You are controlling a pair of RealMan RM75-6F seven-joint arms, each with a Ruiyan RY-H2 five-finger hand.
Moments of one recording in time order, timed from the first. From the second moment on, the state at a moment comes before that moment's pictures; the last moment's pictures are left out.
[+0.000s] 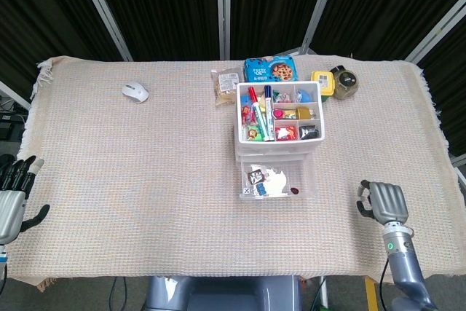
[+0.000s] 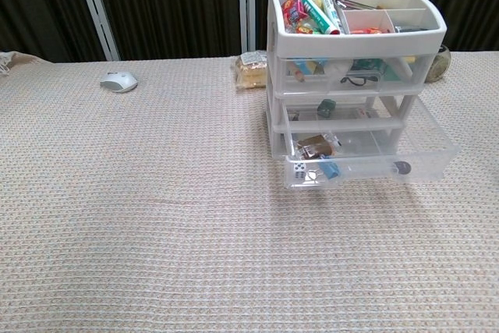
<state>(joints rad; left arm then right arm) -0.11 -1.12 -0.04 -1.62 1.47 1.46 0.12 0.34 -1.34 0.09 -1.56 -1.01 1.17 -0.34</state>
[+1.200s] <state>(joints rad) -0.11 -1.12 -0.04 -1.62 1.47 1.45 0.12 0.31 -1.25 0.19 -1.63 -1.06 1.29 -0.24</state>
